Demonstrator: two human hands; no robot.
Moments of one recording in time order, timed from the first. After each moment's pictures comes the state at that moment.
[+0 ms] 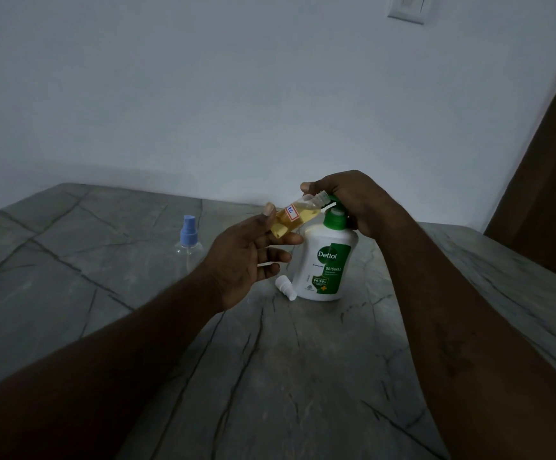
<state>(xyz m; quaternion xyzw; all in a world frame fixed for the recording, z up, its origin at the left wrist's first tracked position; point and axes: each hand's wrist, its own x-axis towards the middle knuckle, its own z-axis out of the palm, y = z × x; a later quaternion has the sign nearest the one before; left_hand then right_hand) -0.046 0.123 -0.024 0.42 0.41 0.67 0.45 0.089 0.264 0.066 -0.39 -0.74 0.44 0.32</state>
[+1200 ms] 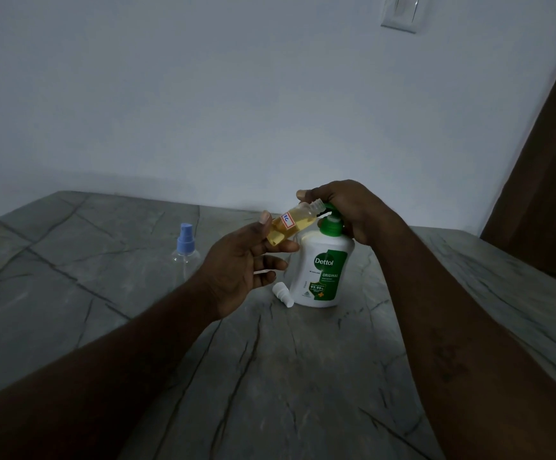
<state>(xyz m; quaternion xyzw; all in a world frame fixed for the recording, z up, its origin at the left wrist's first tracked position) -0.046 0.122 -0.024 0.42 0.41 0.67 0.46 0.089 0.268 0.064 -0.39 -0.73 0.47 0.31</state>
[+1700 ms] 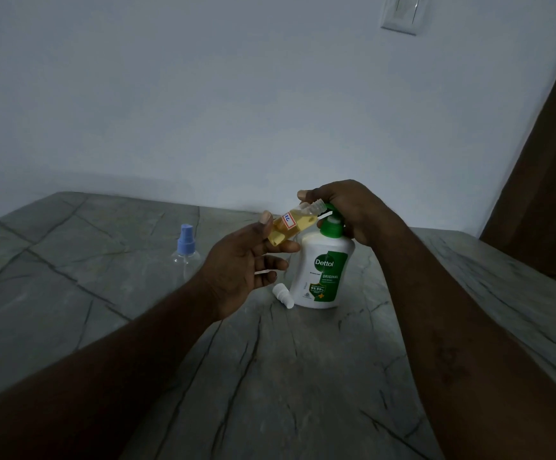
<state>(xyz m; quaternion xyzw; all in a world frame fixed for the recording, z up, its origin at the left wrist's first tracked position) -0.046 0.122 -0.023 0.42 0.41 0.67 0.46 0.089 0.266 0.066 -0.40 -0.73 0.46 0.31</state>
